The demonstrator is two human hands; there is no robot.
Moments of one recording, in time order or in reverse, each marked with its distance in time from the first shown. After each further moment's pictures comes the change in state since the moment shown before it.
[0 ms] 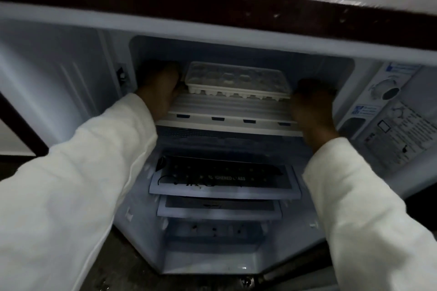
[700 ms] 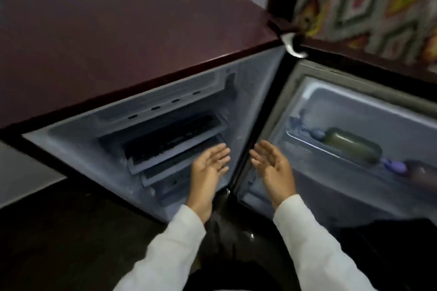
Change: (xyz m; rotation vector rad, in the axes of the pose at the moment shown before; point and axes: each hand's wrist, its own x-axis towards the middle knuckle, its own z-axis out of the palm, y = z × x) left_hand -0.288 -0.026 0.008 0.080 -0.582 -0.382; right_hand -0.297 0.001 -0.116 0.754 0.172 0.610
